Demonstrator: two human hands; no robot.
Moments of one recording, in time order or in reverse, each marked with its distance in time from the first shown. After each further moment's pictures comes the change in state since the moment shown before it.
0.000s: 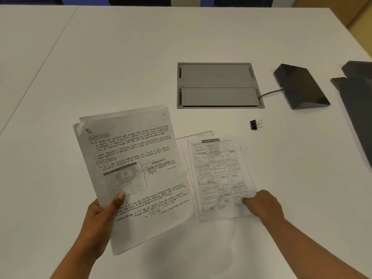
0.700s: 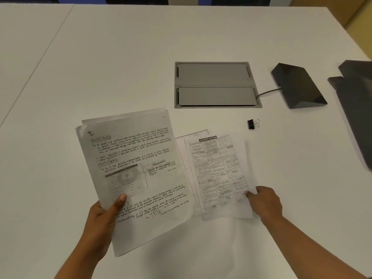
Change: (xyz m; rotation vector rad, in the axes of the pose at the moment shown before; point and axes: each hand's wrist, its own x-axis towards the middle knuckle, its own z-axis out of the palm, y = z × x) left_hand 0.000 -0.008 0.009 -0.027 0.012 -0.022; right_hand -0.006 0.000 -0.011 0.162 0.093 -0.097
